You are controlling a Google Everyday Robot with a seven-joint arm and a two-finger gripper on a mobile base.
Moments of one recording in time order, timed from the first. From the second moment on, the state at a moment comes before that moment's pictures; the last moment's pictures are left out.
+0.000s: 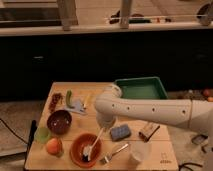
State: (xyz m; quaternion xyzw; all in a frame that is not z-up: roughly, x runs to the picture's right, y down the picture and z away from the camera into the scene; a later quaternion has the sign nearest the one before) arm 0.011 0.214 0.748 -0.29 -0.19 -0.40 0.85
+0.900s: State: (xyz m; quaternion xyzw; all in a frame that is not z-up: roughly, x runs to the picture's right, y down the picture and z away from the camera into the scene) arm -0.004 0.177 0.756 -0.26 -0.18 -0.38 0.87
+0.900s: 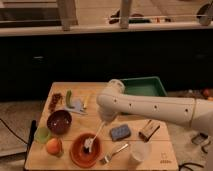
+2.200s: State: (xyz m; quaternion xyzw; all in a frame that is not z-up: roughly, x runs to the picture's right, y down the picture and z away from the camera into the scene) arm 0.027 0.206 0.742 -0.30 -0.17 -0.39 0.86
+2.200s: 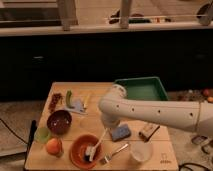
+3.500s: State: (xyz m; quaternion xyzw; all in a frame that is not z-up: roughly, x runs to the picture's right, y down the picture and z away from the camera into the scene) arm -0.015 0.170 0.732 -0.25 -0.17 -0.44 0.84
